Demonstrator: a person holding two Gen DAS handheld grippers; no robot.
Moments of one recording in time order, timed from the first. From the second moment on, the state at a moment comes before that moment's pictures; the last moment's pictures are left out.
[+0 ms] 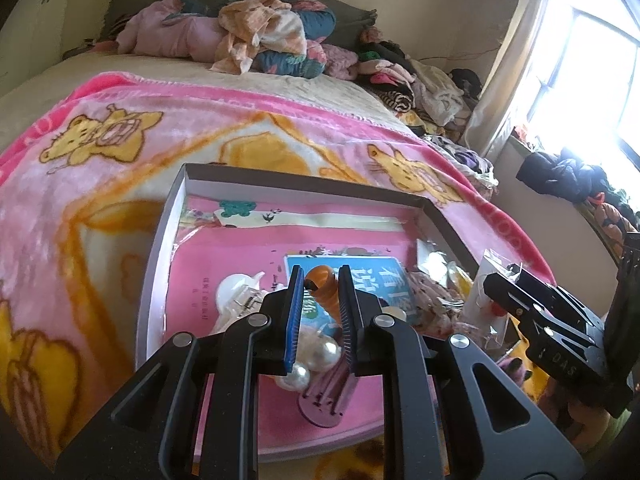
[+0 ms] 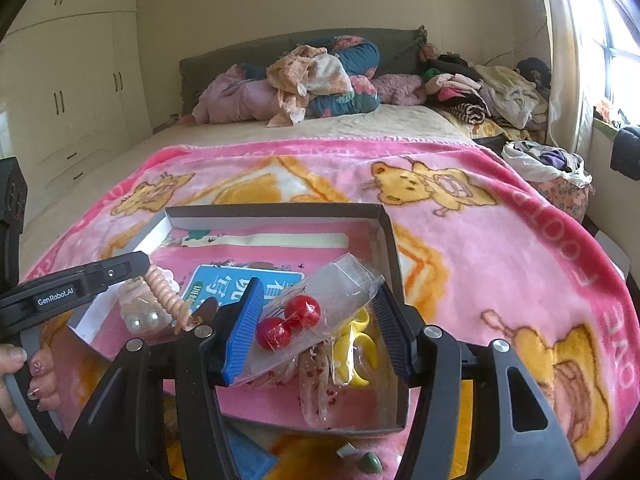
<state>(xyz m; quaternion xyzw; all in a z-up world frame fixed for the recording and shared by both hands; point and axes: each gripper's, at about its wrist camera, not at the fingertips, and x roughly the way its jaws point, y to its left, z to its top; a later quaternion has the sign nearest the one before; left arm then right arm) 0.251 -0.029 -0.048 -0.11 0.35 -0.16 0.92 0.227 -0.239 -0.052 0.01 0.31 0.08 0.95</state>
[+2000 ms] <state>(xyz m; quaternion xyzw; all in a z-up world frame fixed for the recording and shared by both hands) 0.139 -0.109 -0.076 0.02 0.36 -0.22 0.91 0.118 -0.301 -0.083 0.00 0.34 0.05 0.94</state>
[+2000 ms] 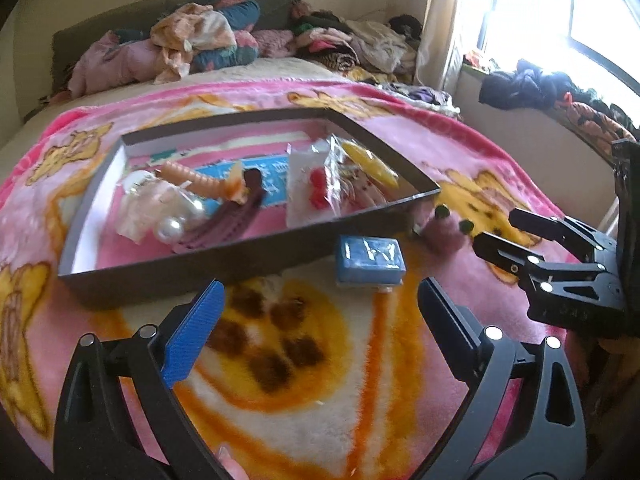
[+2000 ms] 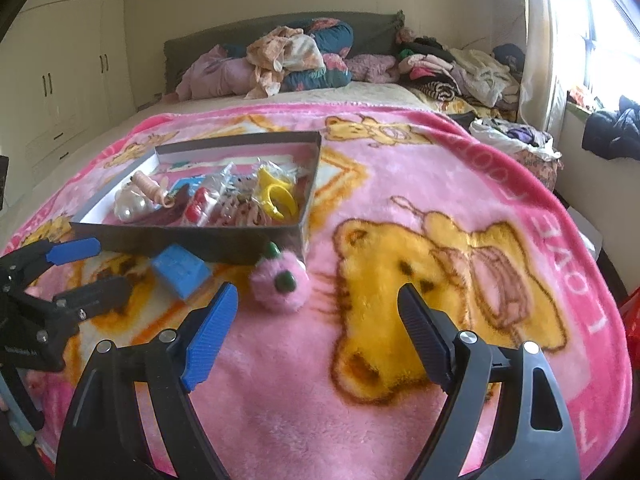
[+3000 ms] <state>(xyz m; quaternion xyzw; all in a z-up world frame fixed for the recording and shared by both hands) 0.161 -0.149 -0.096 0.03 0.39 -0.25 0.89 0.139 -0.317 -0.093 0.07 0.35 0.13 0.92</state>
